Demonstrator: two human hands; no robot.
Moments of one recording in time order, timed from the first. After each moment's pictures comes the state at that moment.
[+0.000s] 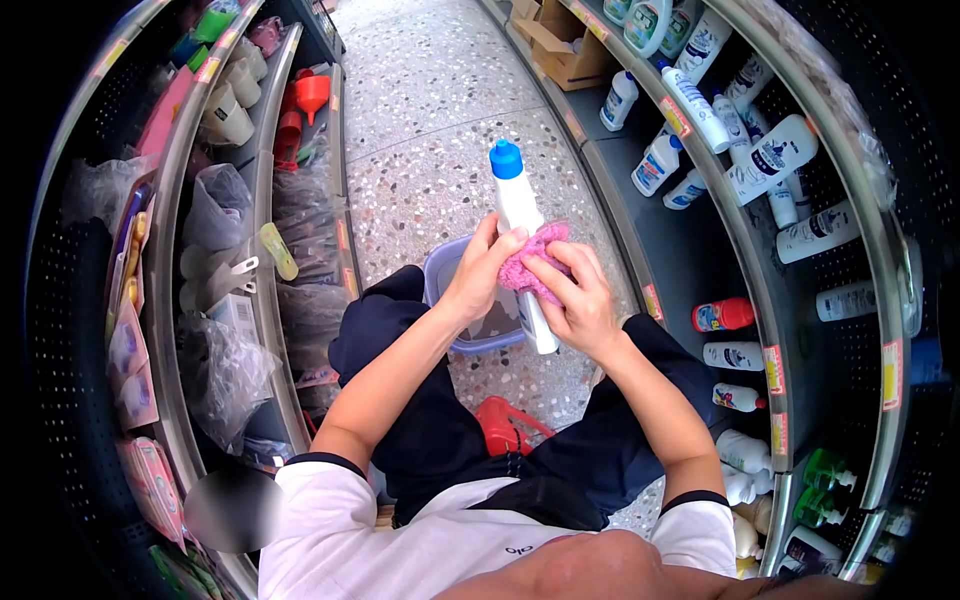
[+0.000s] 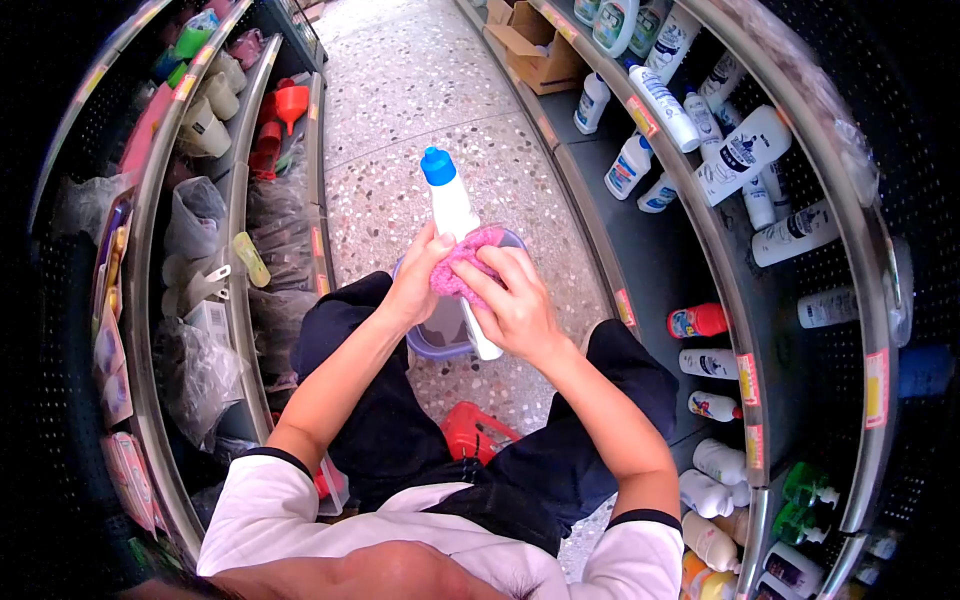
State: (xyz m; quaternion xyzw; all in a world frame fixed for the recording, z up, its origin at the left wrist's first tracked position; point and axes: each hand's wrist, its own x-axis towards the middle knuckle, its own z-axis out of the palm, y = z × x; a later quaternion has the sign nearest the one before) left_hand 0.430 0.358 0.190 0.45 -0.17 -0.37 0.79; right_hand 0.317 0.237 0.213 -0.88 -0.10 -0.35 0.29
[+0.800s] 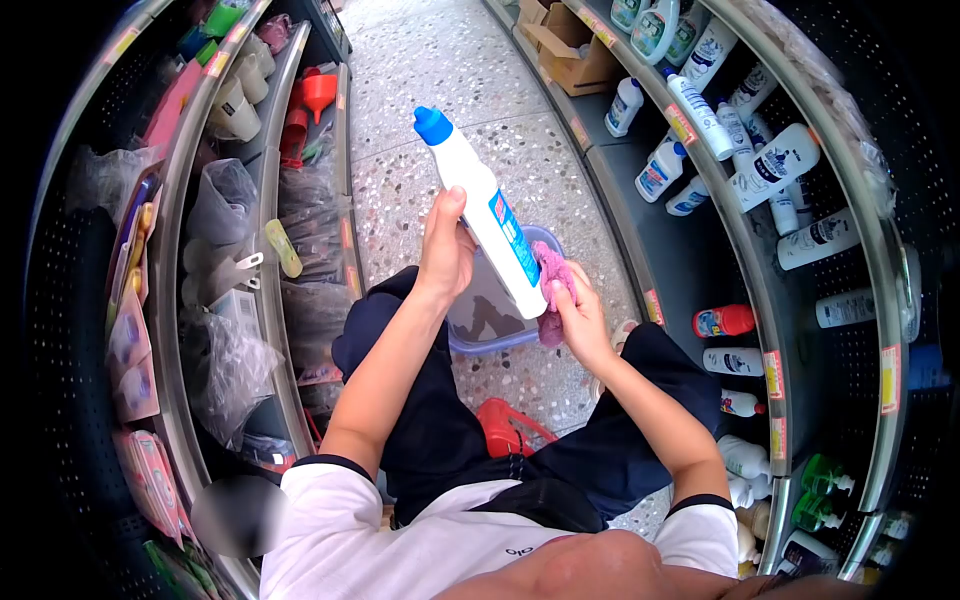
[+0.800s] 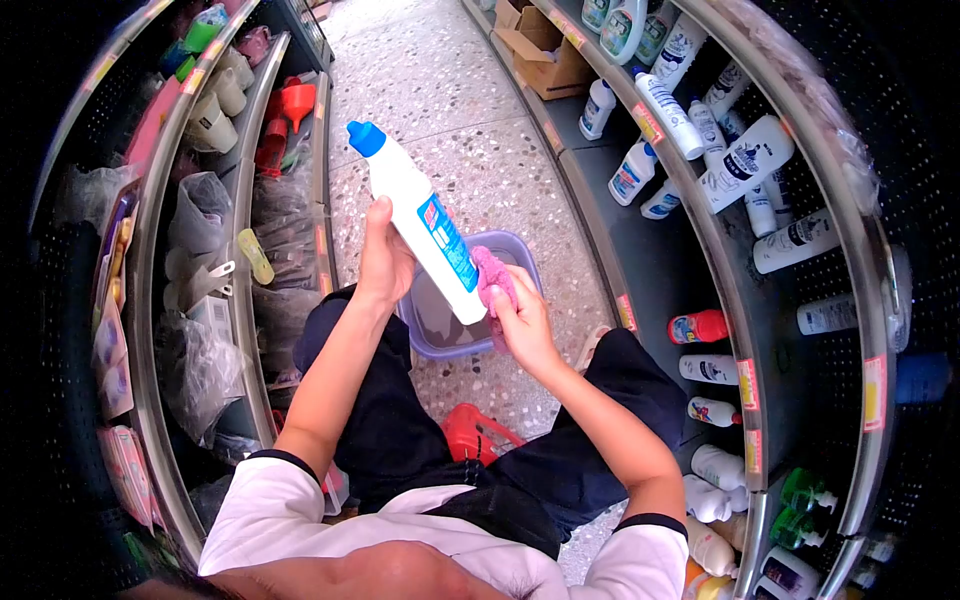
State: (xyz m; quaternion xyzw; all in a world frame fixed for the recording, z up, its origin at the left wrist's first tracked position) left_hand 0.464 0.376 0.209 0.42 -0.12 -0.27 0.86; right_hand 0.306 0.248 0.162 -0.76 0.10 -0.21 0.61
